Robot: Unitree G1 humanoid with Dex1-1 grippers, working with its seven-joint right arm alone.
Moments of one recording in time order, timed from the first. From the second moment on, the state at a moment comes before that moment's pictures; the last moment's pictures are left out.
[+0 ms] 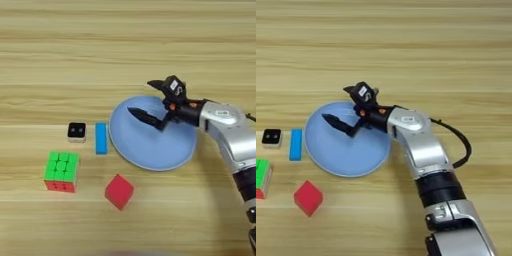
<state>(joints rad) -0.36 -0.36 0.11 0.24 0.10 0.16 0.86</state>
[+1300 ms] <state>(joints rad) -0.24 -0.40 0.16 0.30 0.04 0.08 0.93</state>
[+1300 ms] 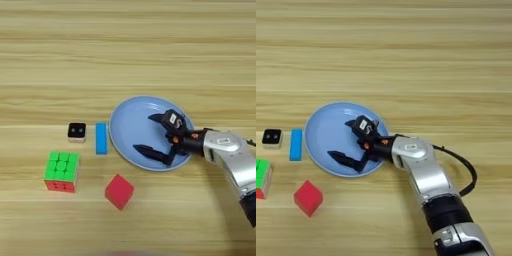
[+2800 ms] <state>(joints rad) -0.08 -0.55 0.17 0.13 0.09 0.05 1.11</state>
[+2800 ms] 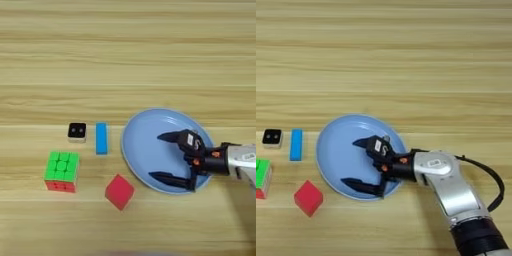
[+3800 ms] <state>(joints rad) -0.08 -0.59 0.16 0.15 0.10 0.01 1.19</state>
